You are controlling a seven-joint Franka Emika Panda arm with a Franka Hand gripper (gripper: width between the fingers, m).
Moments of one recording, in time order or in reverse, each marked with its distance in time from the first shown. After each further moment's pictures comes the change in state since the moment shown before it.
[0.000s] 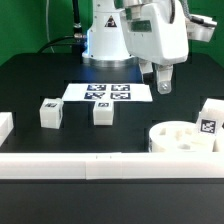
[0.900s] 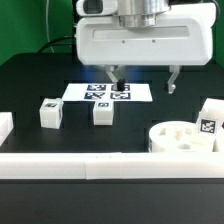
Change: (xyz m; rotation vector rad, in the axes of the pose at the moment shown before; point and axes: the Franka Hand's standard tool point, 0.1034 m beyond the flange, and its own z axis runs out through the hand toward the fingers) arm 0.016 0.017 0.005 -0.125 -0.035 -0.982
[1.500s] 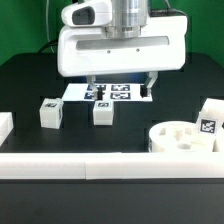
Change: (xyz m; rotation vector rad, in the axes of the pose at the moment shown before) arm -0.010 0.036 0.015 -0.056 -0.003 -0.462
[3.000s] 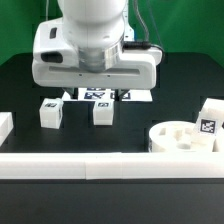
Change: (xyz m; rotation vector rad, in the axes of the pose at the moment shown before) arm -0.054 0.034 0.022 0.023 -0.647 0.210
